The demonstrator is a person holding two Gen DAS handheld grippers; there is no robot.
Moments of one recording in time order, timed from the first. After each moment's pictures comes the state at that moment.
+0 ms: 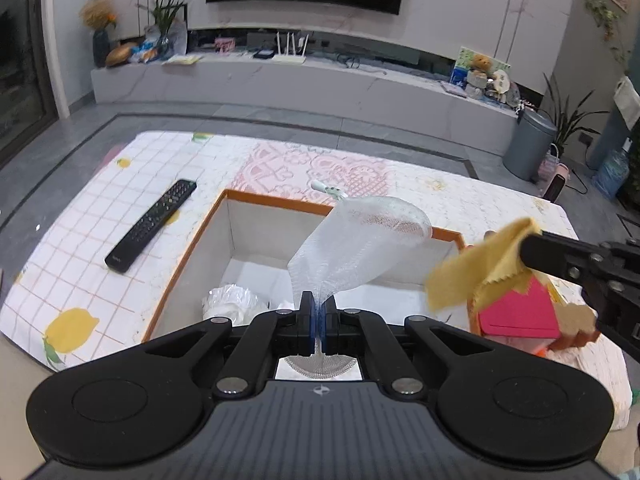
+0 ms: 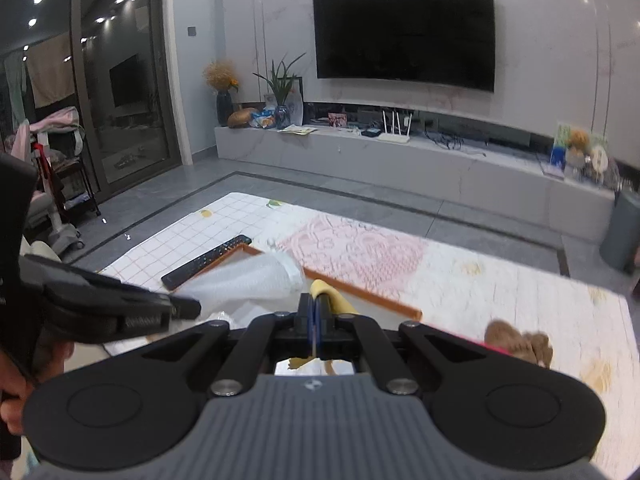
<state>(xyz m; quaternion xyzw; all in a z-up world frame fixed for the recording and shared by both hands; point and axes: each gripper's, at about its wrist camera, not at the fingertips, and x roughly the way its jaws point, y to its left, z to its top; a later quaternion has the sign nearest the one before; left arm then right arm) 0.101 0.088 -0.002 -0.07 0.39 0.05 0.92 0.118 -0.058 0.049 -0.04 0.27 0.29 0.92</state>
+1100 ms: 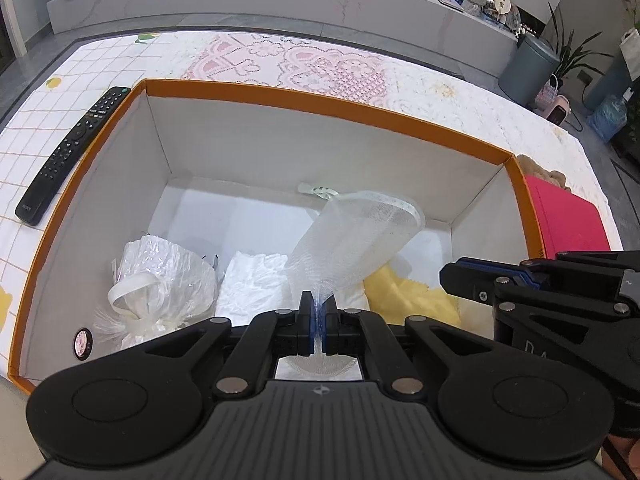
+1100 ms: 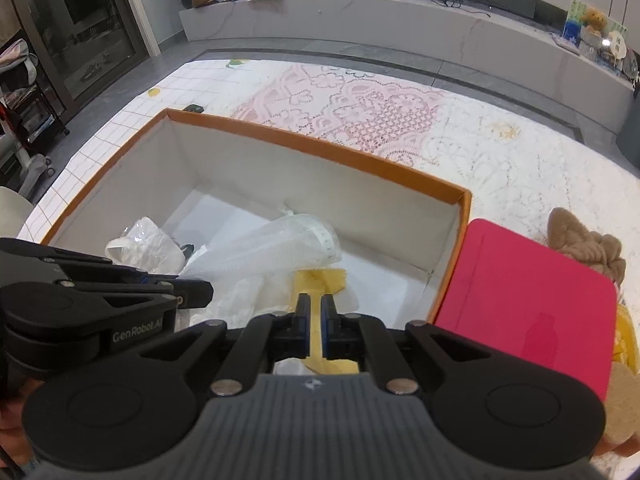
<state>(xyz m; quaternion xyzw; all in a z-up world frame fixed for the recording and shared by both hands) 0.177 0.096 -0.093 -0.08 0.51 0.00 0.85 0.236 -0.013 -0.082 -0.05 0.48 0.25 0.84</state>
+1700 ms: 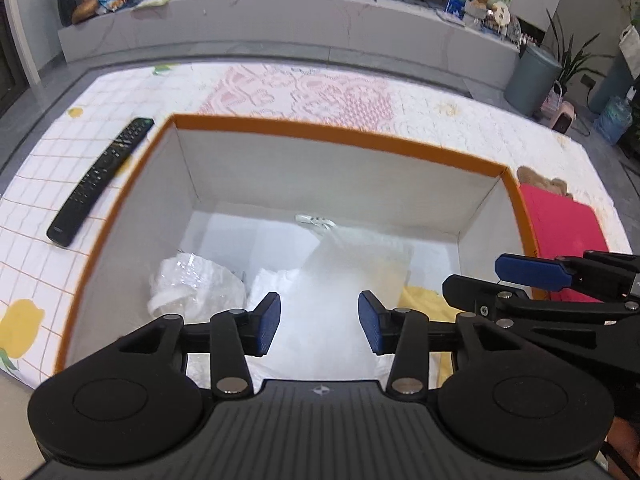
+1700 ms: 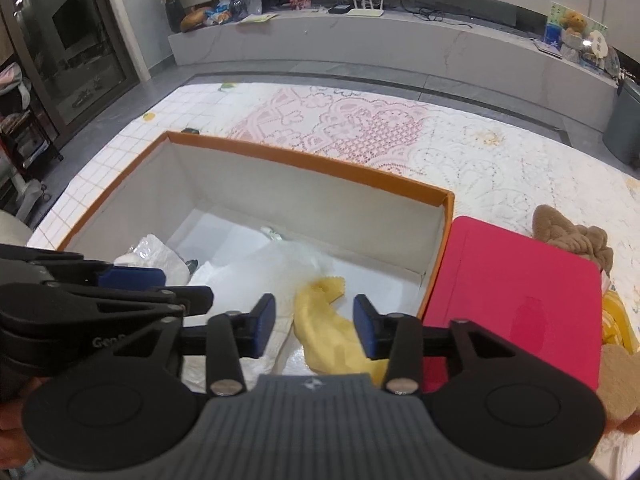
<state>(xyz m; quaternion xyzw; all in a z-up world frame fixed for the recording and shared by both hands) 0.157 0.099 -0.068 -0.06 0.48 0.02 0.88 0.218 -0.021 -0.070 -0.03 0.45 0.23 0.86</state>
